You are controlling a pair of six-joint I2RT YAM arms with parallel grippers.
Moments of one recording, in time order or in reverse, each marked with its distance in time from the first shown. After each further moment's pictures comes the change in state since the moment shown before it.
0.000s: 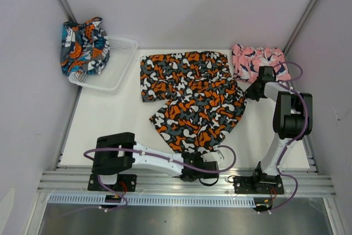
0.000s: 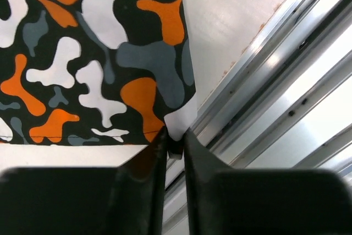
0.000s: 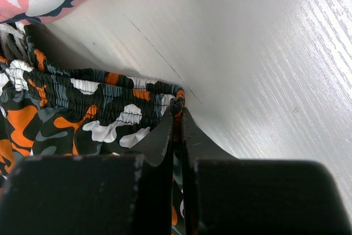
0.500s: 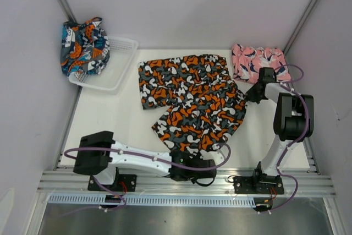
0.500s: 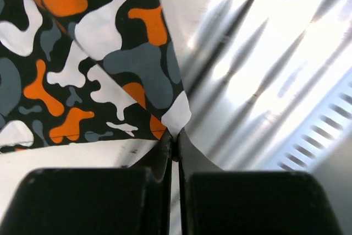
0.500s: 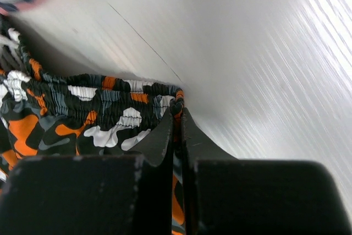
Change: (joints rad) left arm -0.017 -0.140 -0.011 -0.002 0.107 -0.011; right arm -0.002 -0.013 -0.010 -0.035 0.004 0.019
